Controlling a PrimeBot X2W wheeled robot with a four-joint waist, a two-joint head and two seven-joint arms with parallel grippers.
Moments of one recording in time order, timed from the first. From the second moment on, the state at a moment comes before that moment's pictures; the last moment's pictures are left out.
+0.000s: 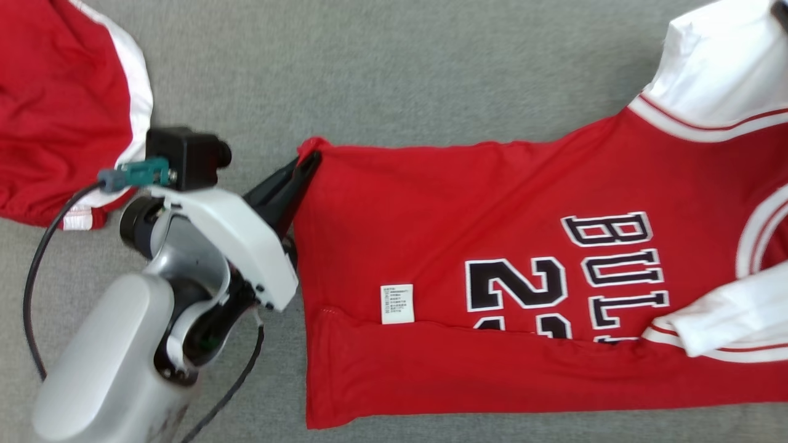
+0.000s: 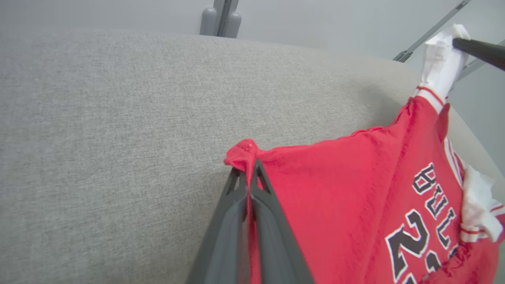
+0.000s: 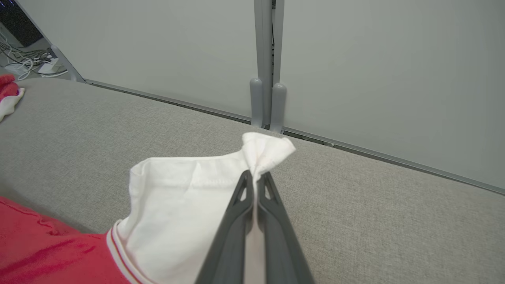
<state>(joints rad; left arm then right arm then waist) -0.53 0.33 -0.45 -0.05 -0.78 0.04 0.42 -0.87 -0.75 0.45 0.26 0.85 0.13 0.29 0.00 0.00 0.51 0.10</state>
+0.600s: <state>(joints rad) 0.06 0.33 -0.35 -0.30 -0.88 0.20 0.24 -0.23 -0.70 0.43 0.10 0.89 0.13 0.07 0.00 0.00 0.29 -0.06</state>
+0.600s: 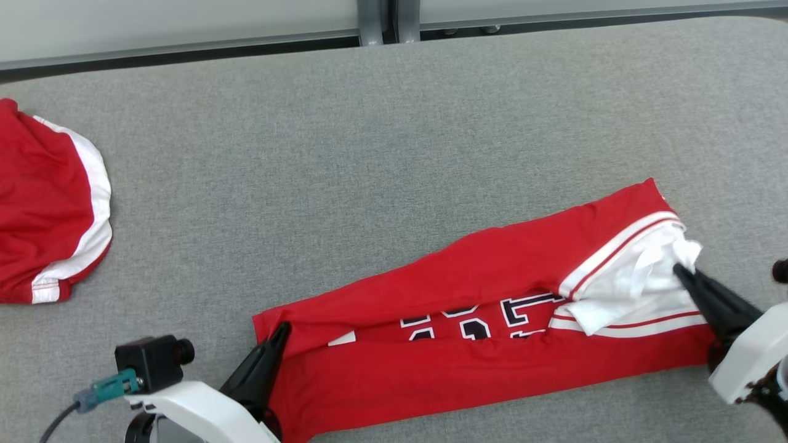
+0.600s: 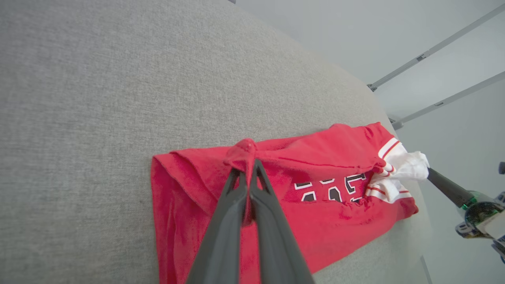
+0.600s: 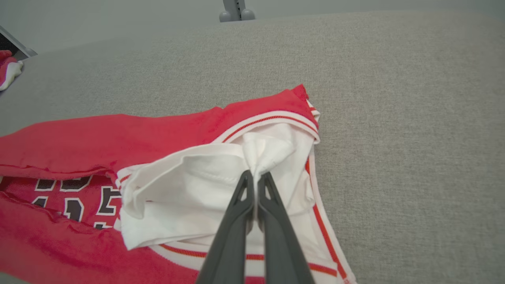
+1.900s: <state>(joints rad) 0.07 0.07 -0.18 0.05 -0.46 0.10 -0.26 -0.28 -0.55 0.16 0.31 0.47 0.13 0.45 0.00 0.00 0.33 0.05</state>
